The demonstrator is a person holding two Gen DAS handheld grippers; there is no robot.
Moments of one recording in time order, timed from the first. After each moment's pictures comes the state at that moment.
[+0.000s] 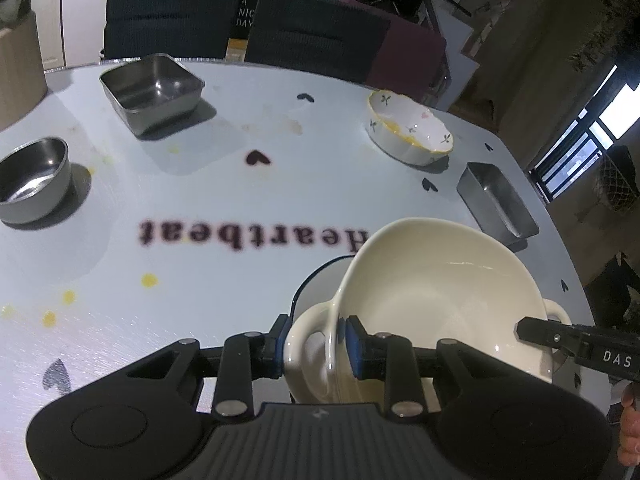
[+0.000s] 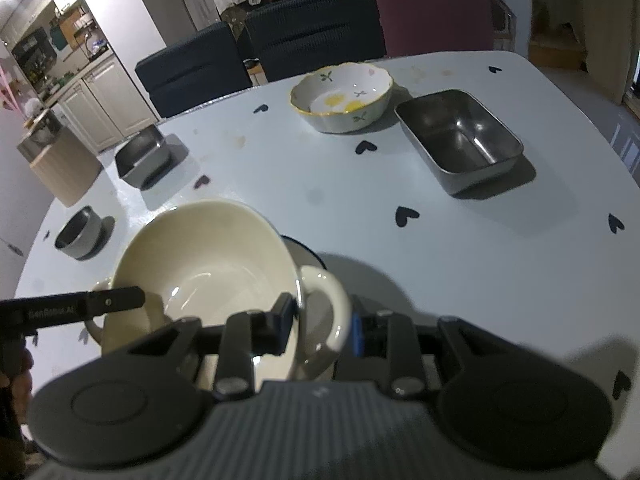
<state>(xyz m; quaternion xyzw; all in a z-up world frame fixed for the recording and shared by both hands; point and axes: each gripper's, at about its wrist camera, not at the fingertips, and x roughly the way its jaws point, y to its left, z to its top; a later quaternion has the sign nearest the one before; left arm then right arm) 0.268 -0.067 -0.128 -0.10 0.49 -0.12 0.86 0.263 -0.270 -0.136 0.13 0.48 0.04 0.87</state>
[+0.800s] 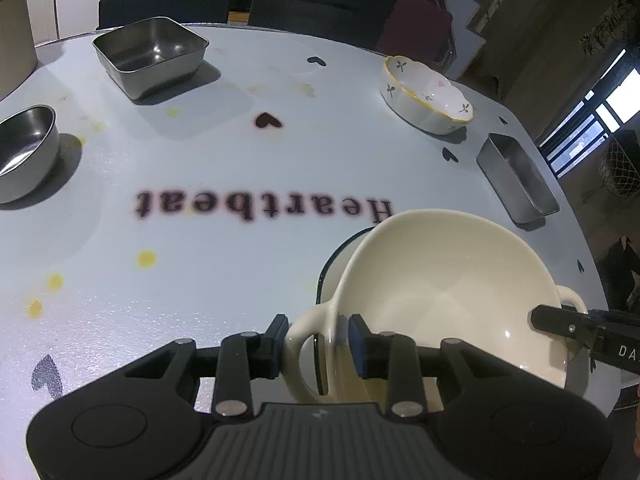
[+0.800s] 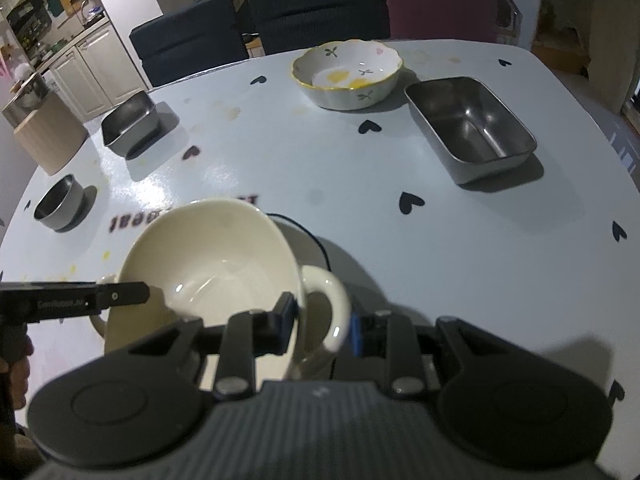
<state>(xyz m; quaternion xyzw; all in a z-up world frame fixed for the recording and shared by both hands) 0.281 -0.059 -0.157 -0.10 0.52 -0.13 0.84 0.279 -0.252 -0.147 0.09 0.51 0.03 0.86</state>
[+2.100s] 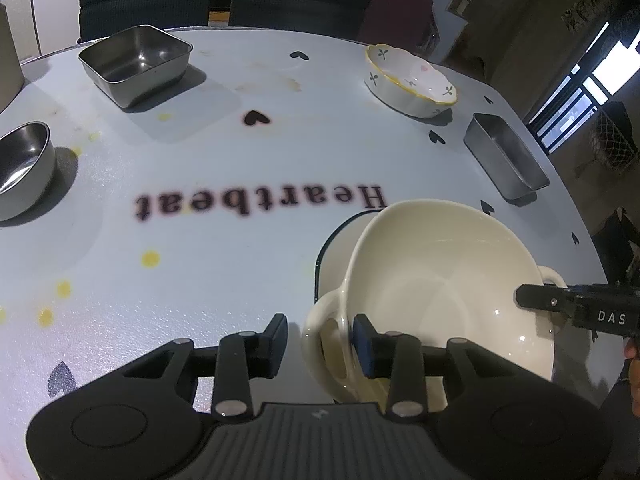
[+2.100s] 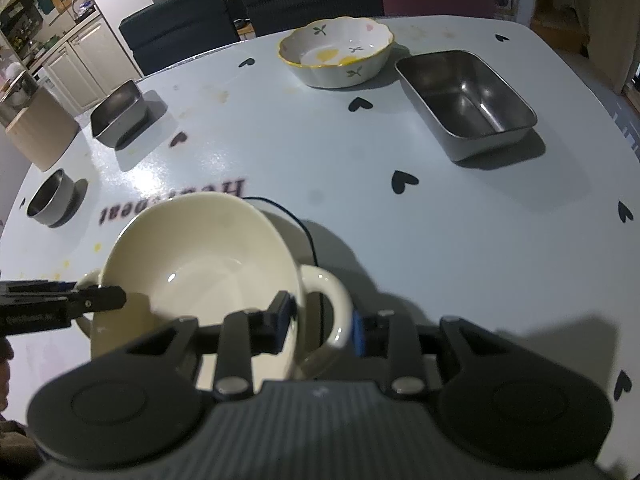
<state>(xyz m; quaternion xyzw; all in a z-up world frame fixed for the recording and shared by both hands) 0.275 -0.058 -0.151 -0.06 0.53 -0.15 0.83 0.288 -0.261 -0.162 0.10 0.53 0.03 0.84</state>
